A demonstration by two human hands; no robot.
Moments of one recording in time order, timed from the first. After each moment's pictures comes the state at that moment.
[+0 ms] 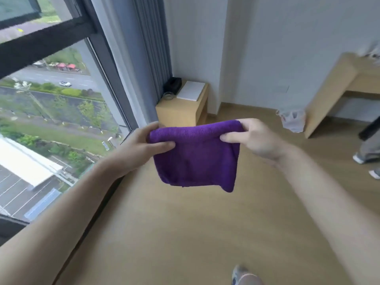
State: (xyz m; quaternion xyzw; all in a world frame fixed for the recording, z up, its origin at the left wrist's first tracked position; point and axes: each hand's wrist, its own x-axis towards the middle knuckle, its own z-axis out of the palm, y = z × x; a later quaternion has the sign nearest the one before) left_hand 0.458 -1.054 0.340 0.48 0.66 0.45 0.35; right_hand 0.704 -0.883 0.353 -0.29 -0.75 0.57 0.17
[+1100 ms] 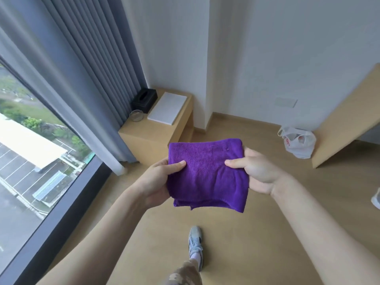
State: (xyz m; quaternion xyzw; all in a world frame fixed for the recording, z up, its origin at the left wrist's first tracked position) left_hand 0.423 -0.530 0.232 0.08 0.53 0.58 0.62; right_hand 0.619 -0.365 0.239 -0.38 -0.43 0.81 0.12
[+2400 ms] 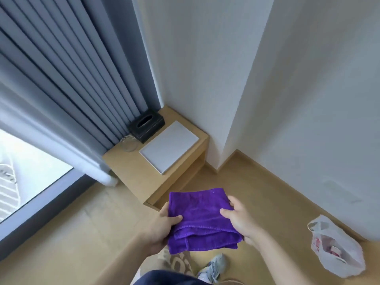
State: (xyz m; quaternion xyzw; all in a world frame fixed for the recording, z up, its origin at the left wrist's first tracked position) left_hand 0.272 -0.122 0.094 -0.14 0.58 0.59 0.54; right_hand 0.389 0.099 0.091 -0.43 -0.59 0.67 -0.13
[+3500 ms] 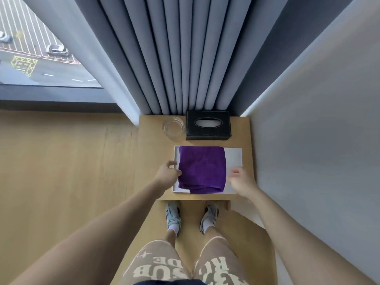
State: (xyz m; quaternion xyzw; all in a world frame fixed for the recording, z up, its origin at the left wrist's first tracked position) left_hand -0.041 -0.060 -0.042 -0.40 0.65 0.57 0.30; right_hand -0.098 0.186 -0.010 -0.17 -0.84 0.32 -0.40
